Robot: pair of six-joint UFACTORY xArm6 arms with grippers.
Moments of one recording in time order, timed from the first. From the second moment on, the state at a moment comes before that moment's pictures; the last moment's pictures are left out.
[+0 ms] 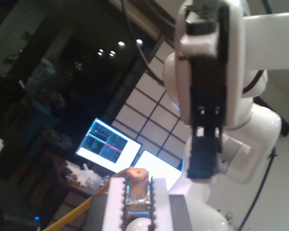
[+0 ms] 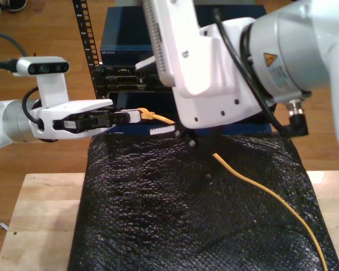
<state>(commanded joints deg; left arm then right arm) 19.0 3.6 -51.8 -80.7 131.8 -266.2 36.6 -40.4 -47.8 30.5 40.5 -94.8</state>
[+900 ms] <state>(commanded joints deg) 19.7 6.9 -52.0 -83.5 137.6 -271.6 41.6 -40.0 -43.2 30.6 30.5 -98.1</state>
